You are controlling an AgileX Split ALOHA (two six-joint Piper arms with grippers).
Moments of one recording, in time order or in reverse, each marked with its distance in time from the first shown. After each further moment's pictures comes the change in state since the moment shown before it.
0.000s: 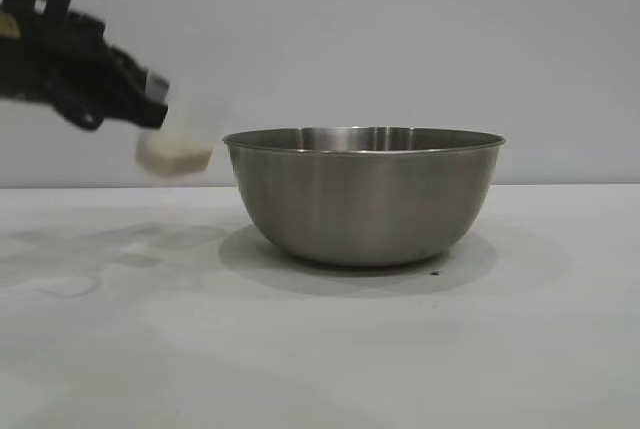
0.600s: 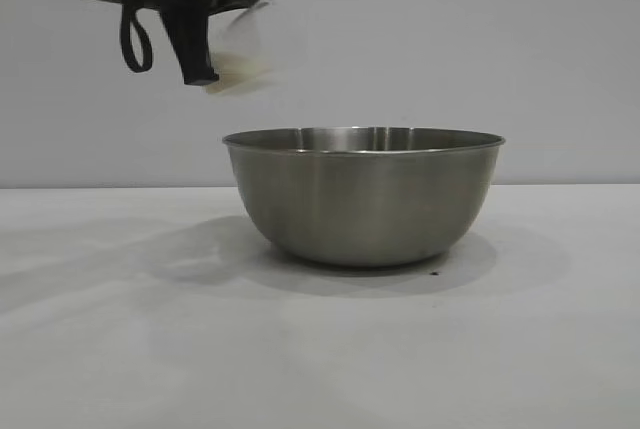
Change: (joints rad) left arm -0.177 0.000 -0.142 0.202 0.318 0.680; right arm 0.000 0.000 0.000 -0.012 0.002 0.023
